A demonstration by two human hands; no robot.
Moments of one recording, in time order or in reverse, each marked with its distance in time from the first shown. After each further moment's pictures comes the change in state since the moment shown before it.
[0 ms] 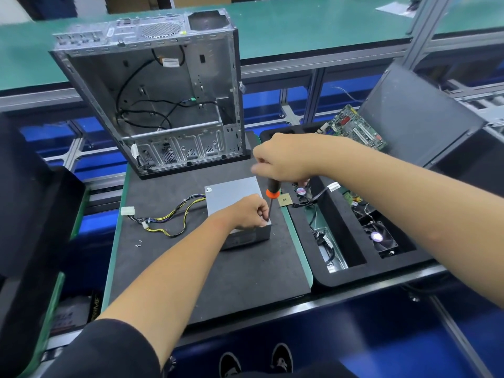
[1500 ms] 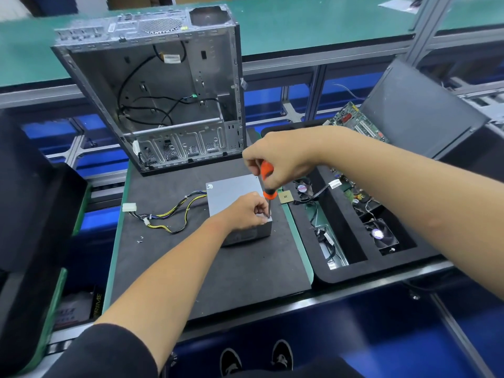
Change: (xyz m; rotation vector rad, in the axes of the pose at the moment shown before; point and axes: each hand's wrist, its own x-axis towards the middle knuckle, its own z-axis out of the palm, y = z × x) left_hand -0.004 -0.015 0.009 0.001 0.129 0.119; right_hand -0.001 -0.008 -0.011 -0.007 -0.110 -0.158
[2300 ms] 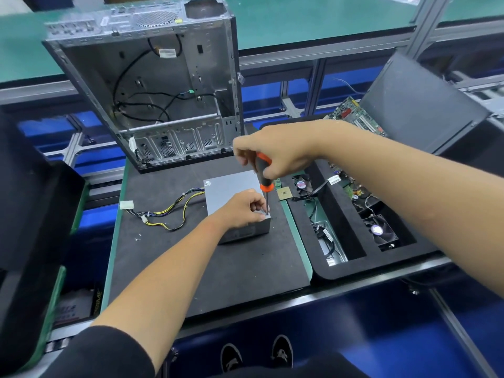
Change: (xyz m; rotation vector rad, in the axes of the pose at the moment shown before) left_hand -0.003 -0.002 0.000 -0.089 0.047 0.006; right_hand 0.003 0.007 0.001 0.134 -0.003 -0.037
